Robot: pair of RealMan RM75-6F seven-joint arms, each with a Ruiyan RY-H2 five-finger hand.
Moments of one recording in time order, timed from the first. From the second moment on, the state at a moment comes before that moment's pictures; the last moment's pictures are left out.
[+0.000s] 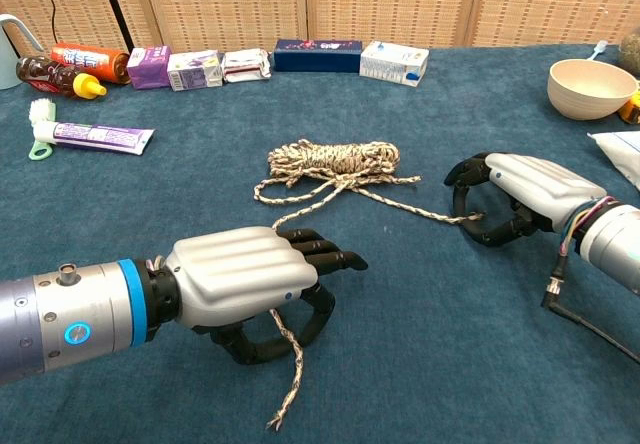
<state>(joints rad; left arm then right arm) -0.75 -1.70 0.03 -1.54 1.46 0.78 0.42 0.53 -1.82 0.13 -1.07 -1.34 1.04 0.01</state>
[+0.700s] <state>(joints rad) -0.75 -1.70 0.04 -1.54 1.44 0.80 0.40 0.53 -1.83 0.13 -1.07 -1.34 1.03 0.02</state>
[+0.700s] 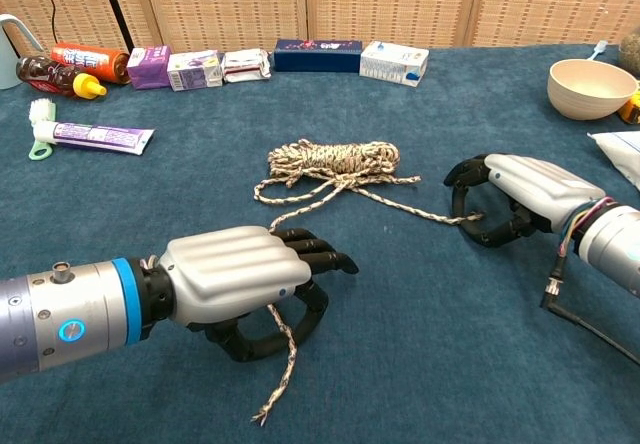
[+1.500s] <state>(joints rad) -0.72 -1.61 0.06 -1.56 1.47 0.89 0.33 0.54 -1.83 0.14 -1.09 -1.36 1.05 0.02</state>
